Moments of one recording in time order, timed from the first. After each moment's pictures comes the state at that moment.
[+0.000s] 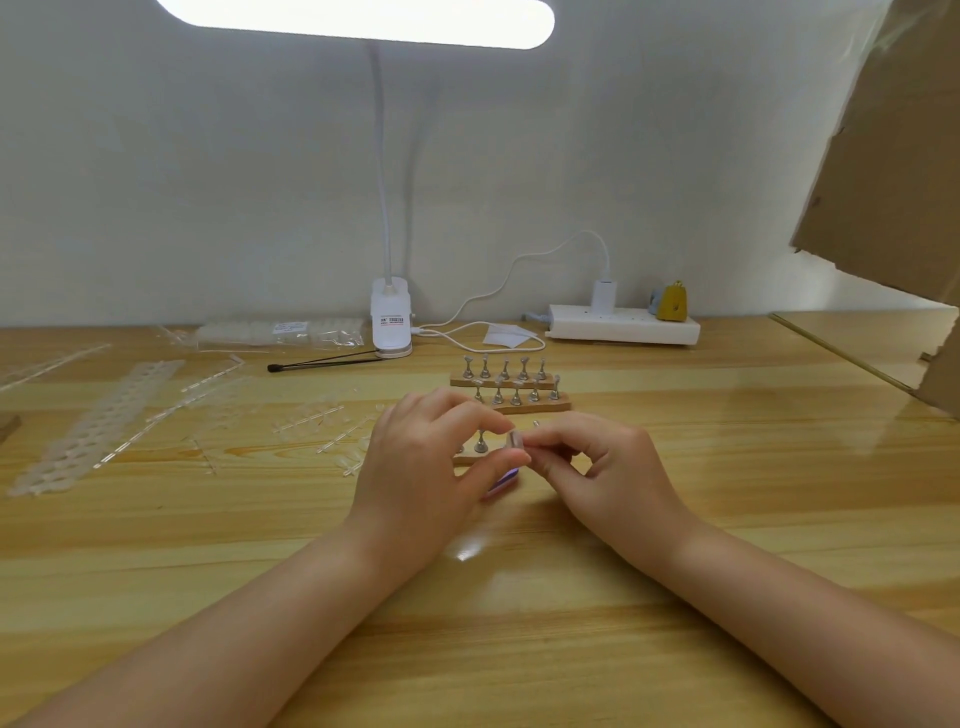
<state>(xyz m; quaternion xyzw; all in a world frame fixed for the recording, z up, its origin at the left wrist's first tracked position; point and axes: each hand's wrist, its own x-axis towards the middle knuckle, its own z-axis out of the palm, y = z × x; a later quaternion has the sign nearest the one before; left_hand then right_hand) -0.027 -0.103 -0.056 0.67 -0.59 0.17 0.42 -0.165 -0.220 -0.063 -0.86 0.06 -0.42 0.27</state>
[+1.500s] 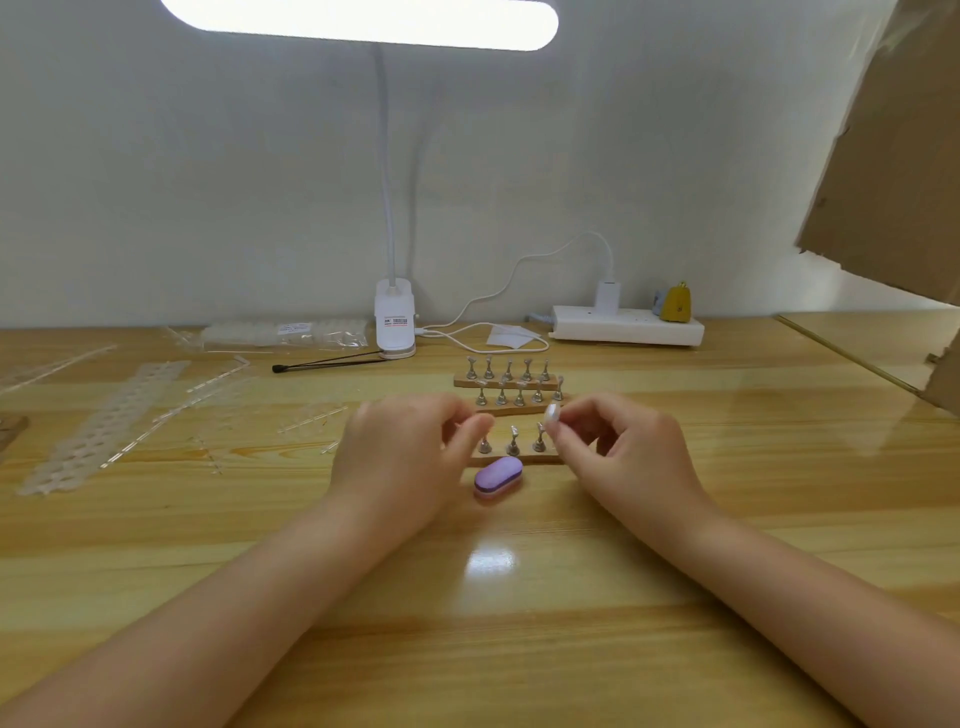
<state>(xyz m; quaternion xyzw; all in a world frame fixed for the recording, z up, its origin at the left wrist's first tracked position) -0.016 -0.100 -0.039 0.78 -0.52 0.11 0.33 -0.168 -0.229 -0.057 -0.84 0.20 -0.42 0.27</state>
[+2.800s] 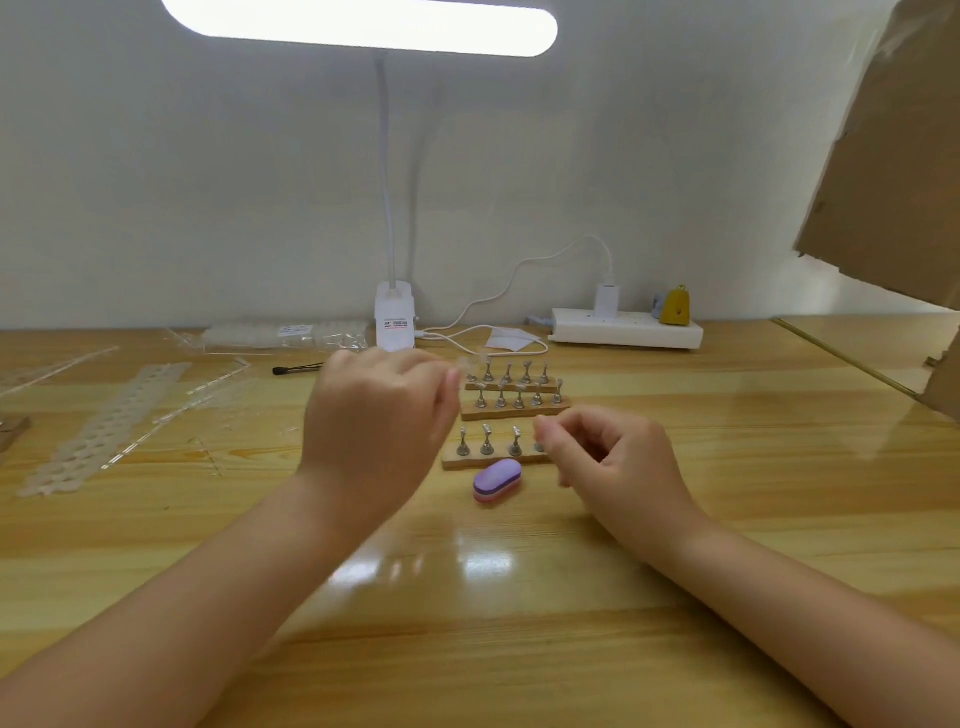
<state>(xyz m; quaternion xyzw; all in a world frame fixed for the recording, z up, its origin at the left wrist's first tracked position) -0.002 -0.095 -0.024 0.68 -0.54 0.42 0.26 -0.168 -0.217 -0.055 -0.83 0.19 -0.39 0.35</state>
